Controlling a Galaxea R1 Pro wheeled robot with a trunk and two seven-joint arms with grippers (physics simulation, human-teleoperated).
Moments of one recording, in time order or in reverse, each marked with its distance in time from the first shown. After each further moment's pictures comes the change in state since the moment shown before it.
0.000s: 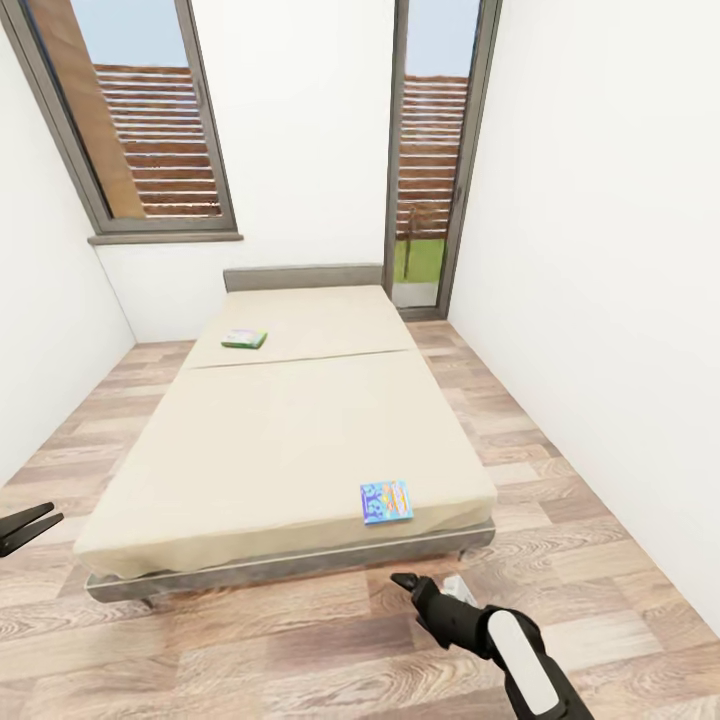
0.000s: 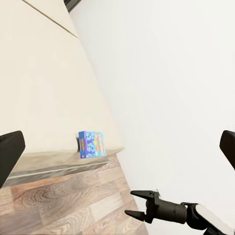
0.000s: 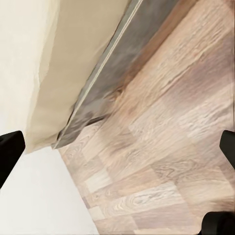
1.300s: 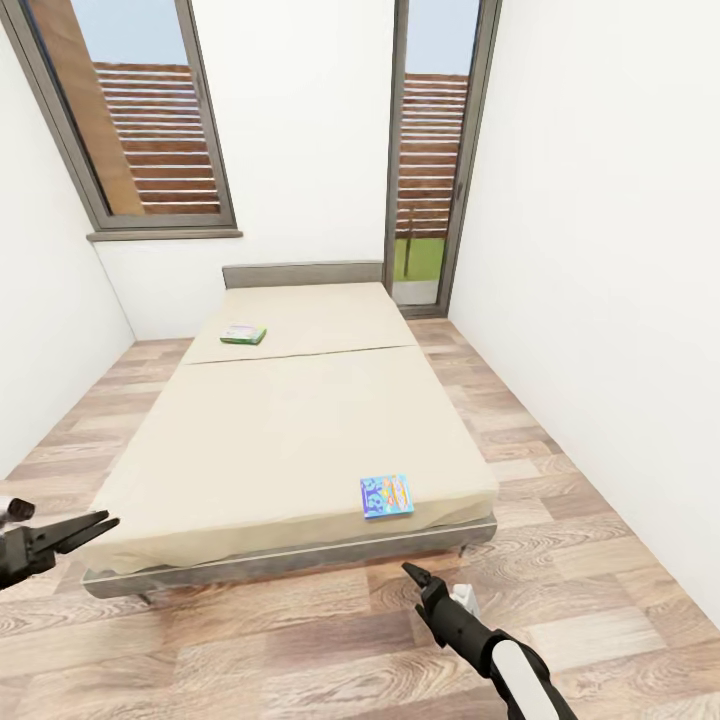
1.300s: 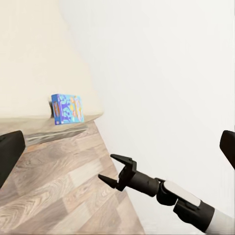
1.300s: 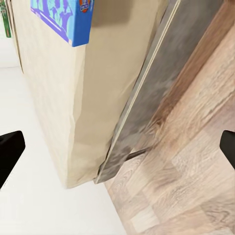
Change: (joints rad) left arm 0.000 -0.009 -0.210 -0.011 0.054 0.008 0.000; right arm 0.000 0.015 -0.085 0.176 -0.011 -0.193 0.315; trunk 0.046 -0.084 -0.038
